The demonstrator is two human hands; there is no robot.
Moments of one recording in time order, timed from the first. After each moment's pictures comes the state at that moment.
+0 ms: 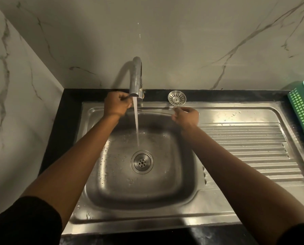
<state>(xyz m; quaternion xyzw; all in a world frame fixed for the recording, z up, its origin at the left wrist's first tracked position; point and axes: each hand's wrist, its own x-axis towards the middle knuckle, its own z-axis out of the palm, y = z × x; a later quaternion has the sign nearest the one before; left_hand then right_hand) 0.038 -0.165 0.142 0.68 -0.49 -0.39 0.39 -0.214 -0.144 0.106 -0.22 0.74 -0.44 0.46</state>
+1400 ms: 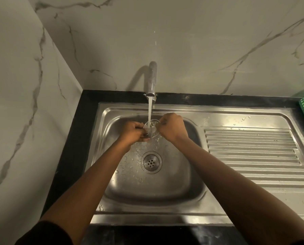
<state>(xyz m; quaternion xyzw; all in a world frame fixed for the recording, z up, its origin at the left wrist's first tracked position) 0.043 -0.077 0.114 0.63 -0.38 -0.60 0.31 -0.137 -0.093 0.145 -0.64 0.68 -0.20 0.31</state>
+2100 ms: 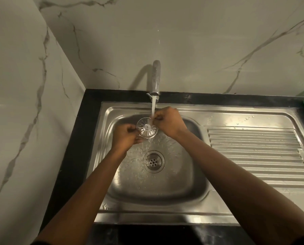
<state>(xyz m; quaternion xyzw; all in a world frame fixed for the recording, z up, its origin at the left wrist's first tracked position) 0.064 -0.050 0.113 0.66 -0.37 -0.51 0.41 -0.123 -0.103 0.167 -0.71 0.59 -0.21 0.34</state>
